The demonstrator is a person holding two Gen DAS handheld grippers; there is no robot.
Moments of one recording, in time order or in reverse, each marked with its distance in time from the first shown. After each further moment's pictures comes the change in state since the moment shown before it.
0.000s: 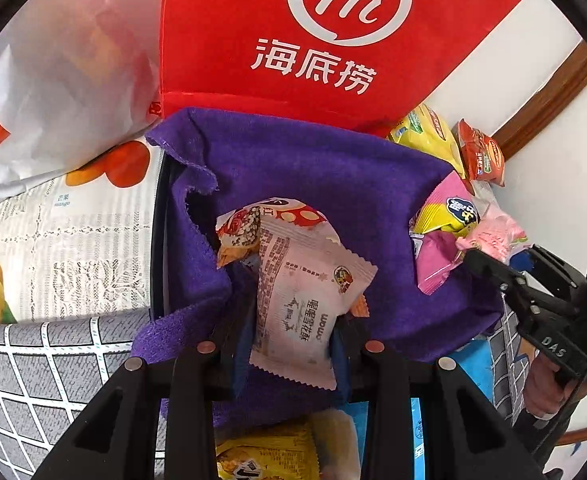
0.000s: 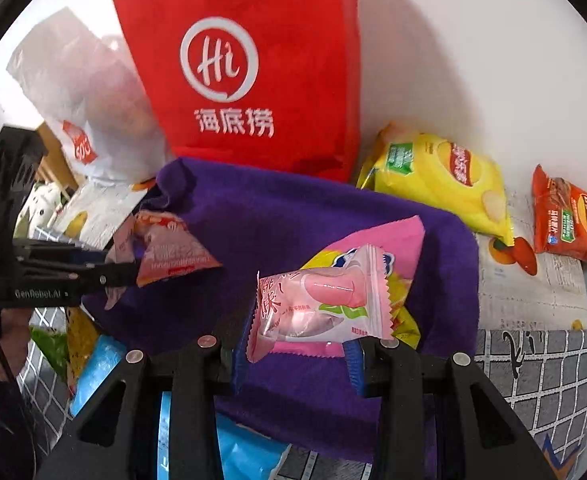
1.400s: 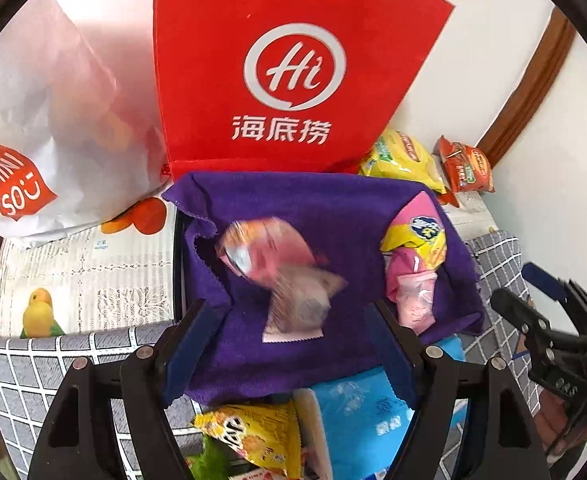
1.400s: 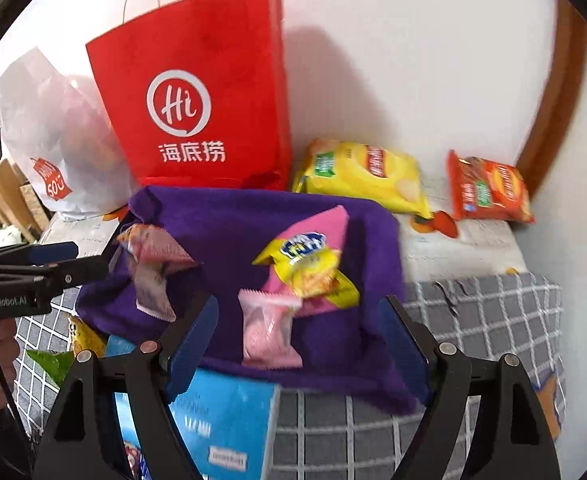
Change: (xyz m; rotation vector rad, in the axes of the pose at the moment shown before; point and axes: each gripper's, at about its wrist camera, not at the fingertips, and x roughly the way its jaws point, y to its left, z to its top) left arm -0.062 -0.035 -0.005 0.085 -0.131 0.073; right arm -0.074 0.012 -0.031 0.163 -0.083 -0.215
